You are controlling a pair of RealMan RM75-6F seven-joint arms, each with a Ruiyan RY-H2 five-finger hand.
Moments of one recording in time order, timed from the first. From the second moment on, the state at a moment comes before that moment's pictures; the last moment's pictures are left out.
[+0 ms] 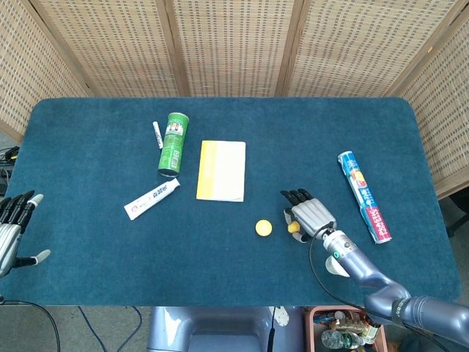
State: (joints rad) left arm -0.16 -0.98 -0.03 -1.67 1.46 1.36 0.00; right arm 0.73 -1.37 0.10 -1.50 -1.25 0.78 -0.21
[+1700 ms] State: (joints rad) left arm -0.16 -0.97 -0.02 -1.67 1.48 1.36 -0.03; right arm 0.92 -1.34 0.07 -1.73 -0.94 0.90 -0.53
